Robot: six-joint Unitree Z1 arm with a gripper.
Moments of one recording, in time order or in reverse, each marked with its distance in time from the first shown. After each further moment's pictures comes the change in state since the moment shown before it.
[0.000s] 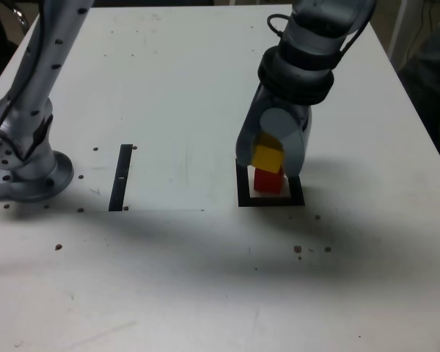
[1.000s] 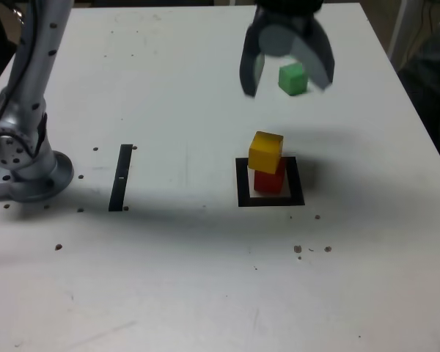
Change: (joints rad) arm 0.248 -0.087 -0.166 0.098 0.010 0.211
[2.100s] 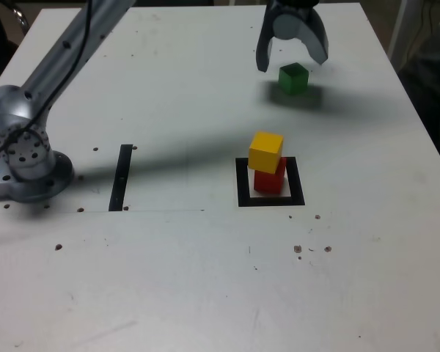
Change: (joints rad) arm 0.340 0.370 -0.395 0.035 0.090 0.275
